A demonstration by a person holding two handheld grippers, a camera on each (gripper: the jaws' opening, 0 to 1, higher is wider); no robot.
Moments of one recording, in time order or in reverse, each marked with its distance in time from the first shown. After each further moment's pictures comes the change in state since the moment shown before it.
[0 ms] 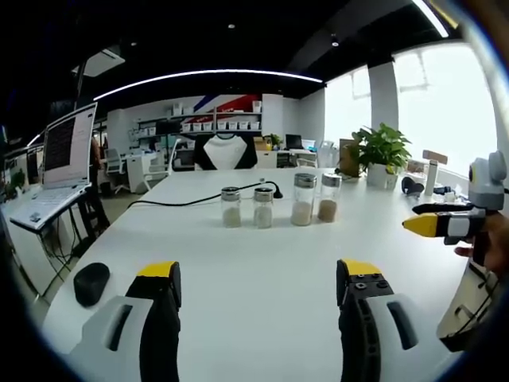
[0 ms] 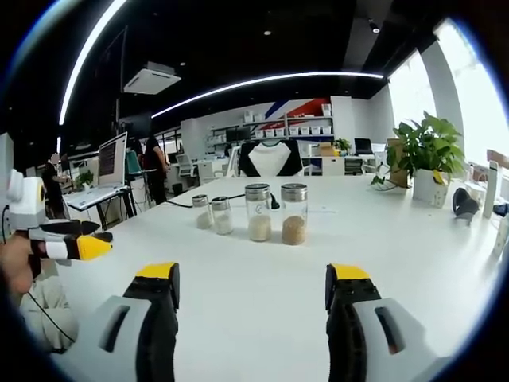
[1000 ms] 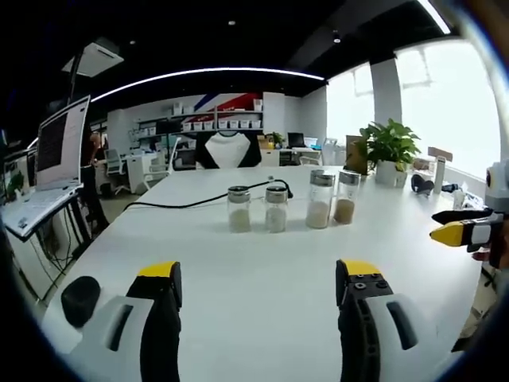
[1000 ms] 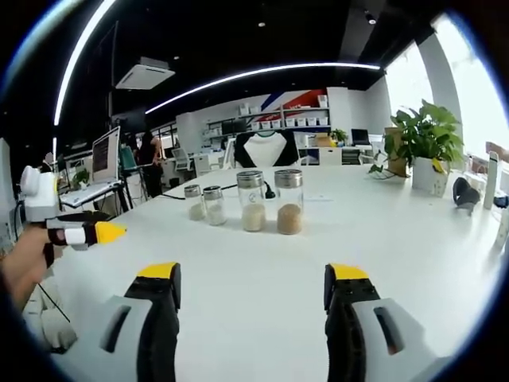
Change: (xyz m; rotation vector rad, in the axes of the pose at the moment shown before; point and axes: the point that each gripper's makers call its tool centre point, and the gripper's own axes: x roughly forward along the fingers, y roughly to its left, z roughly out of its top) left arm 0.055 0.023 0.000 0.010 0.005 0.010; right arm 0.015 -0.010 -0.017 0.023 0.044 -0.014
